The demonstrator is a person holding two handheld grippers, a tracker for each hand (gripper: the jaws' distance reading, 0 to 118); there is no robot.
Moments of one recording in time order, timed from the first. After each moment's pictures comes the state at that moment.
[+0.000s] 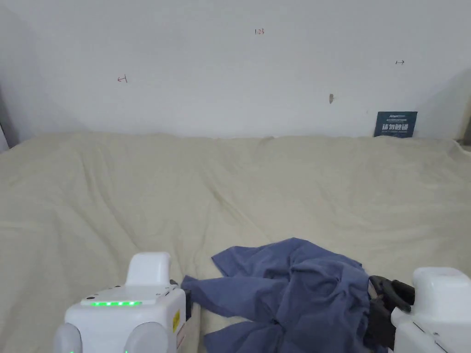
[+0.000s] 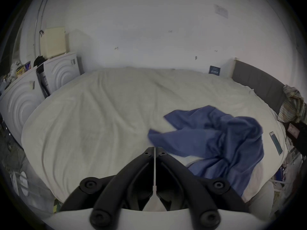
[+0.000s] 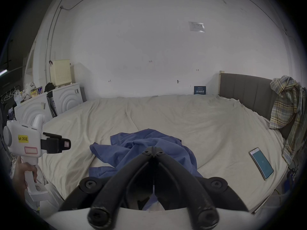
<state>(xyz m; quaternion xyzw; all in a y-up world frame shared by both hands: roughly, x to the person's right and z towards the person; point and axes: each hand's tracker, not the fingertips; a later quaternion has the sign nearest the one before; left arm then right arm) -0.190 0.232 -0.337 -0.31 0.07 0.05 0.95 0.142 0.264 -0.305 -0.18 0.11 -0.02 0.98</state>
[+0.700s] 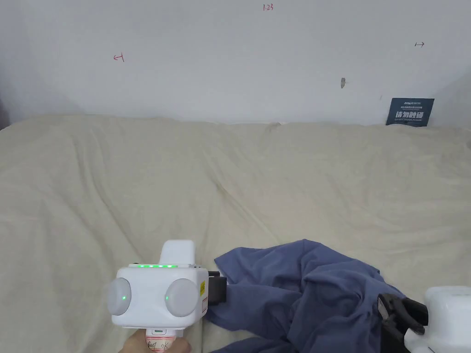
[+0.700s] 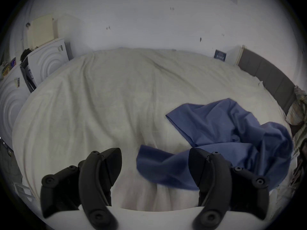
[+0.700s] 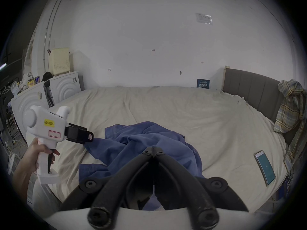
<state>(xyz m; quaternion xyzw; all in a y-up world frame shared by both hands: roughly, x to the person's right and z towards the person) -0.195 0.182 -0.477 -0.41 0.04 0.05 0.91 0.129 0.250 -0.353 -0.22 0.11 0.01 0.97</state>
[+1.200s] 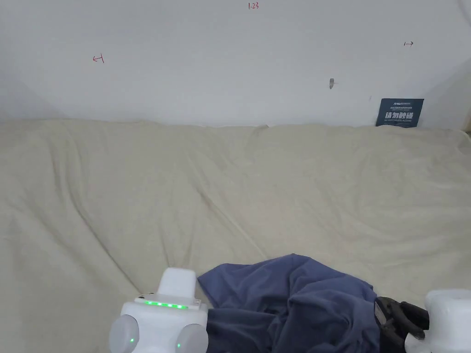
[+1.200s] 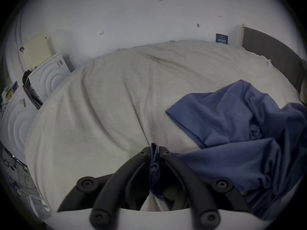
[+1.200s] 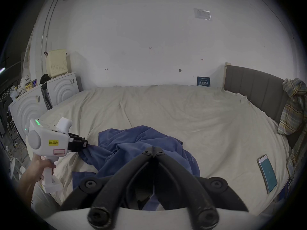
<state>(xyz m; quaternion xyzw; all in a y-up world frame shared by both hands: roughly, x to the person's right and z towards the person) -0.166 0.166 -0.485 -0.41 0.07 -0.04 0.91 0.144 0.252 -0.393 -0.23 0.11 0.00 0.97</state>
